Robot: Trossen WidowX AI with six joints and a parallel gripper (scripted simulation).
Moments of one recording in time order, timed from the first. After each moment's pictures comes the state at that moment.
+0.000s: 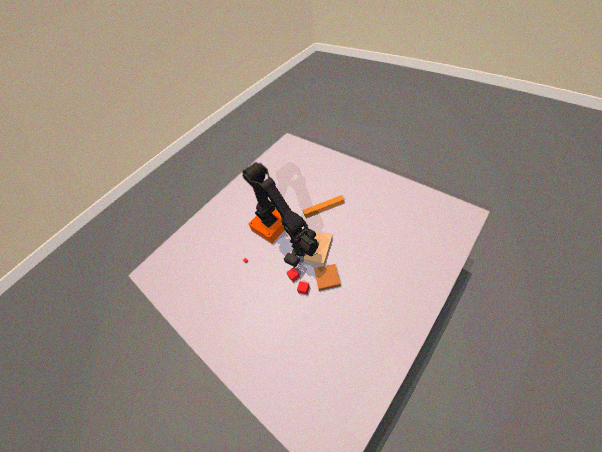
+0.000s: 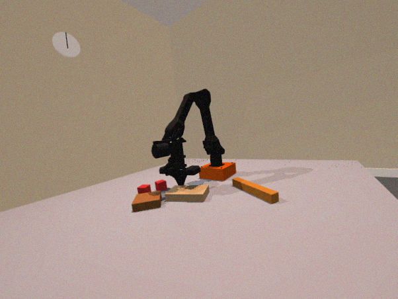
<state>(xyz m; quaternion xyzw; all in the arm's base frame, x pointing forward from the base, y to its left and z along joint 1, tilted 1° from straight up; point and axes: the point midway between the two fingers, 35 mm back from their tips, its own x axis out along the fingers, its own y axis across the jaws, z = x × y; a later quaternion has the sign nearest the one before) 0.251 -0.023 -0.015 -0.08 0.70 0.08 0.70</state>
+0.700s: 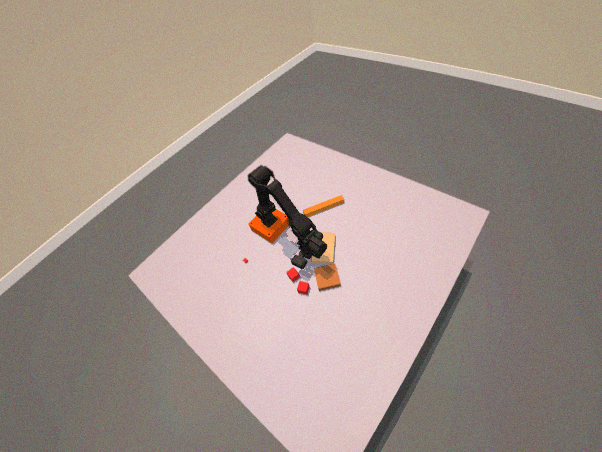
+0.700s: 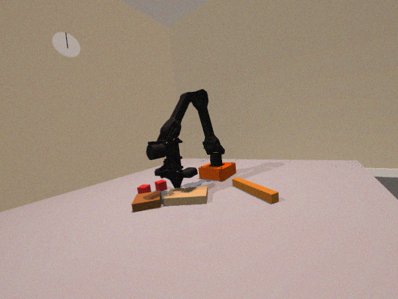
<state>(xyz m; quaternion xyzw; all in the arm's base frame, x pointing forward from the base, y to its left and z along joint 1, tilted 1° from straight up) 0.284 -0.010 -0.013 -0.08 0.70 0.07 0.71</state>
